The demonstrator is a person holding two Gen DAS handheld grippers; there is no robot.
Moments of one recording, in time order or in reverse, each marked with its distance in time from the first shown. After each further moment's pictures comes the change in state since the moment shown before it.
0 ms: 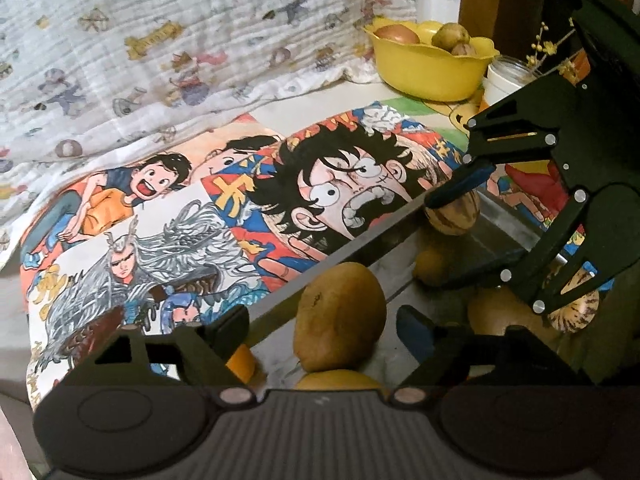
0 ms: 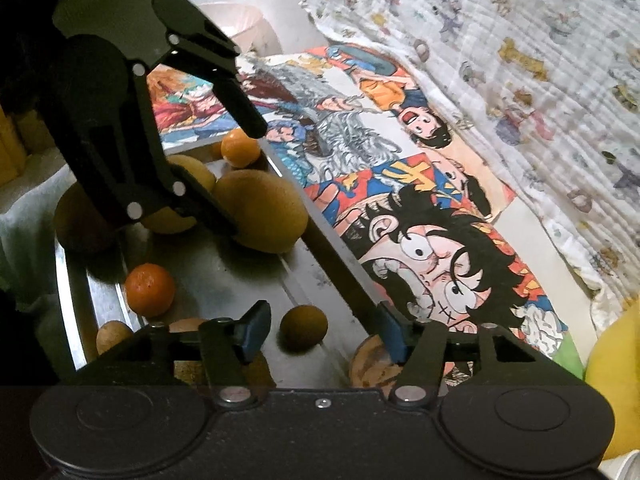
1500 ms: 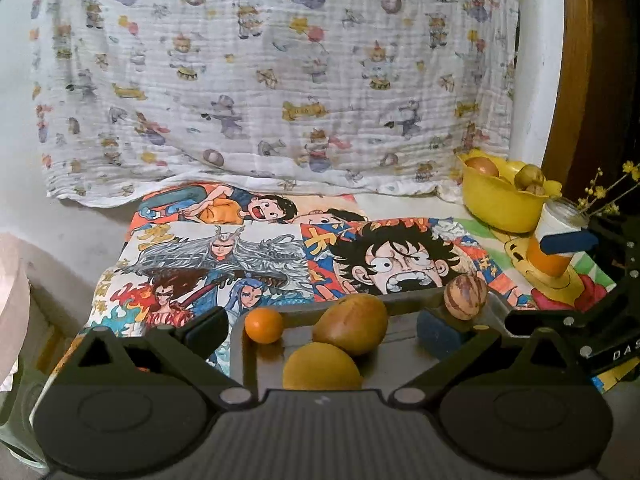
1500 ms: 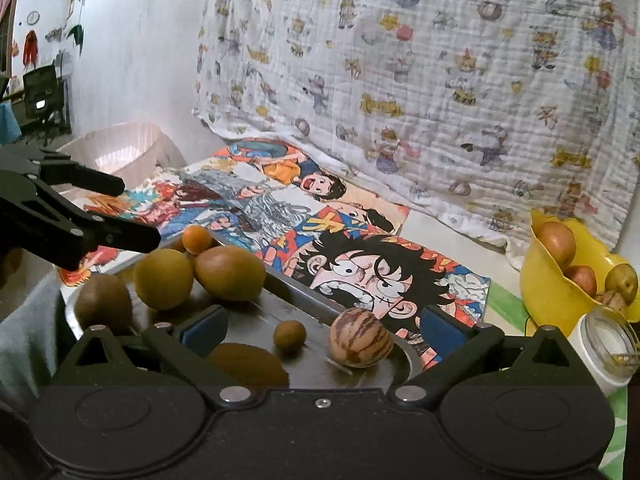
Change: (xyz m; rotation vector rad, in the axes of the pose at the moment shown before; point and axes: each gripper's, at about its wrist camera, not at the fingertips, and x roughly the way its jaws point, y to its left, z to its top) left arm -0.081 -0.048 -0.065 -0.392 -0.344 0.261; right arm -0.083 0.030 -0.046 0.340 -0.282 -0.235
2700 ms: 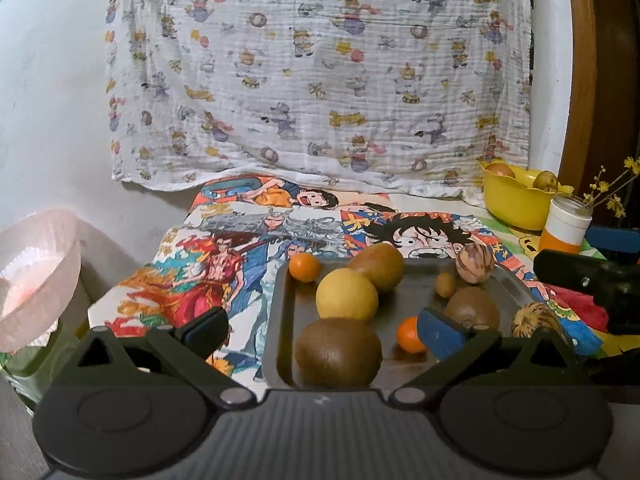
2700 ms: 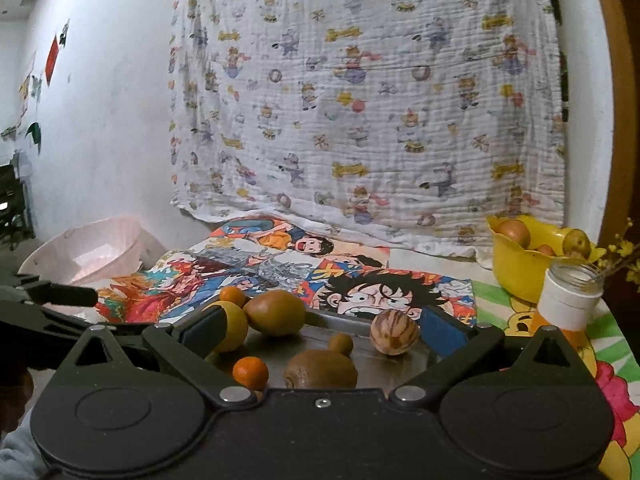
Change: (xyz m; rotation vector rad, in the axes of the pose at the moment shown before) left arm -0.071 -0.006 -0.075 -0.064 -0.087 0.126; right arm -0.076 0.073 -0.045 0.213 -0.257 -0.141
